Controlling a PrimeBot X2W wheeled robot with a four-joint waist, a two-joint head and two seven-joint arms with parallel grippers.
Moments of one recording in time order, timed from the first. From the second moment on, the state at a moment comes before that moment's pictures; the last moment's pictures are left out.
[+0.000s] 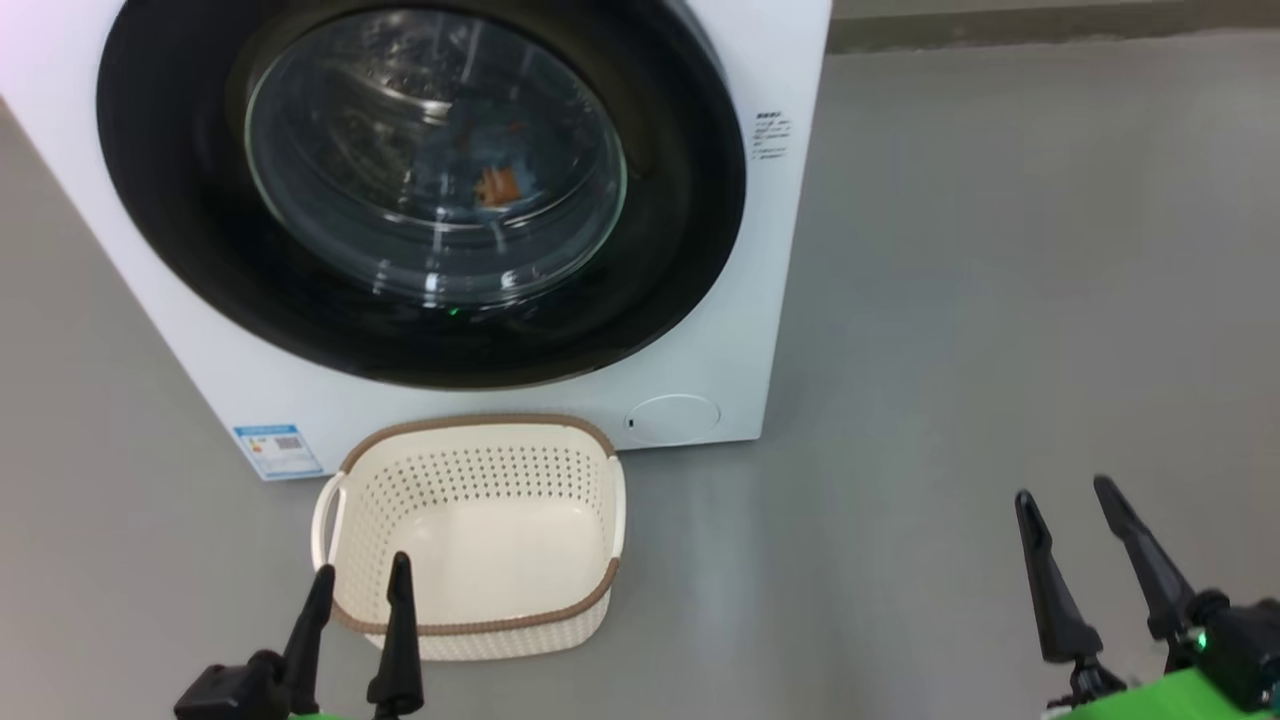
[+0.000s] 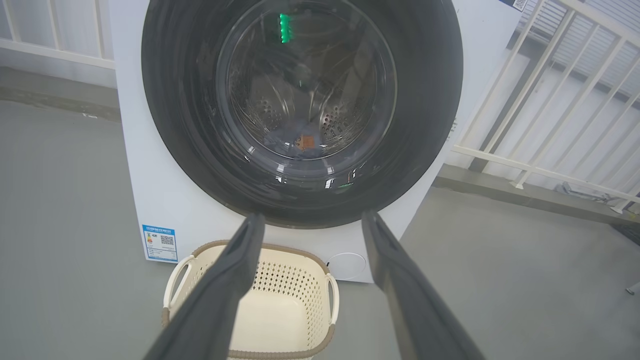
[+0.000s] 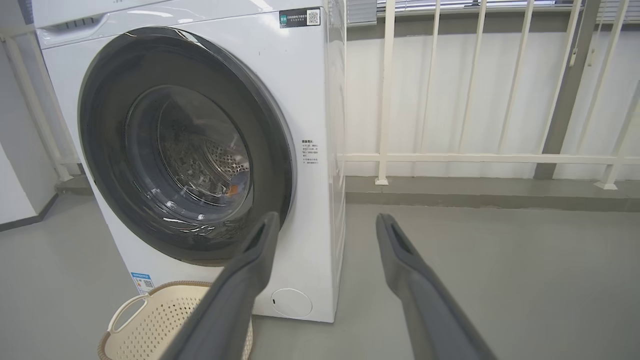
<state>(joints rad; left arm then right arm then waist) 0.03 0.04 -0.16 0.11 -0.41 -0.02 -0.26 0.07 -0.15 -0.03 -0.04 0.23 0.14 -0.26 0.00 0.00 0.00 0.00</state>
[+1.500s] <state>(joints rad) 0.07 0.03 -0.12 0.15 -0.36 -0.05 -0.25 0.15 -0.09 -0.07 -0.03 0.18 0.14 -0.26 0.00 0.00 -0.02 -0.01</state>
